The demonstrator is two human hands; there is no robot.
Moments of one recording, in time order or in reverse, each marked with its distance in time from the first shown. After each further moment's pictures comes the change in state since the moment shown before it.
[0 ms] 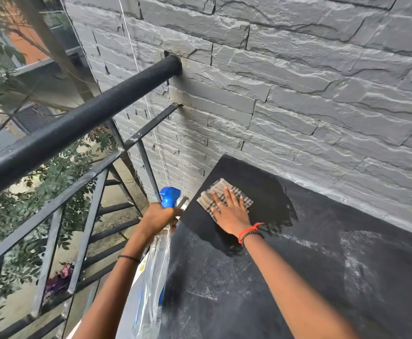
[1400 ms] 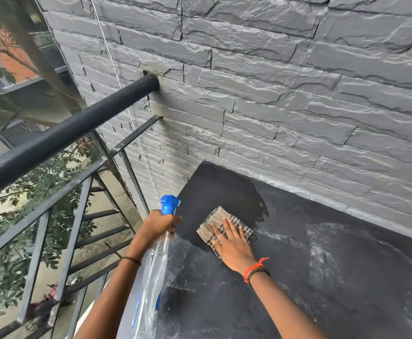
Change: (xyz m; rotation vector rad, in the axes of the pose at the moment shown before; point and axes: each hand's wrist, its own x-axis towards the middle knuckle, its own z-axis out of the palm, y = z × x) left_hand -0.037 0.022 0.049 0.047 0.002 0.000; right_hand -0.109 0.046 0.022 -0.032 0.009 -0.017
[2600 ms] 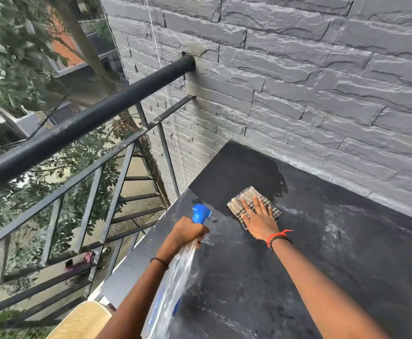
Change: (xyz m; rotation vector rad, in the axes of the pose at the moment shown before) left_hand -0.110 -0.055 0.024 0.151 -0.091 -0.061; right_hand -0.027 0.015 -0.001 0.063 -0.081 0.067
